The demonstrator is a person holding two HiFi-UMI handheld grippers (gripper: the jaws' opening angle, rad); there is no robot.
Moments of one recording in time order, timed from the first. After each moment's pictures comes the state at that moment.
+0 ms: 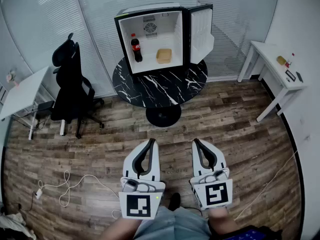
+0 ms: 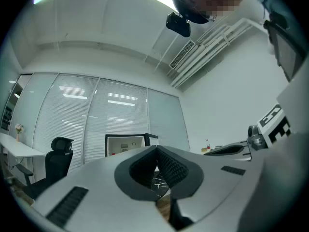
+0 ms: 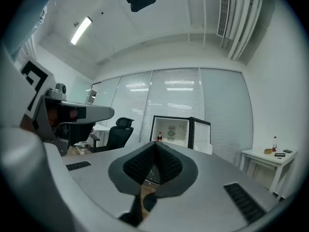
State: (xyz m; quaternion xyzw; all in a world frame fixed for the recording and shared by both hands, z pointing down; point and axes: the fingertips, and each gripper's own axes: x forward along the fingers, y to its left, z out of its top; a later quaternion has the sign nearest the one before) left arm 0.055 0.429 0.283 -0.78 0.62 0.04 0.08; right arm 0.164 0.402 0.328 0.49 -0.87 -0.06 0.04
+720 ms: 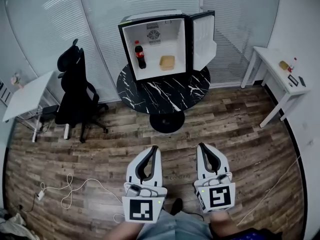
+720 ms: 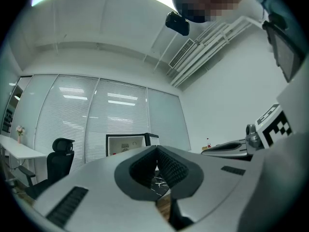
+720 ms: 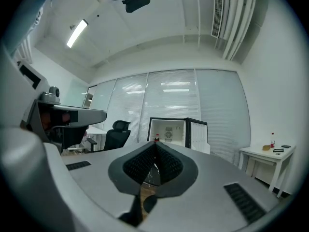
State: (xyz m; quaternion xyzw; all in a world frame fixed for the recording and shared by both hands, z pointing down) left arm 0.061 0.435 0.285 -0.78 0.62 0.03 0.08; right arm 0.178 0.402 0.329 0.49 -0.87 -0.04 0.03
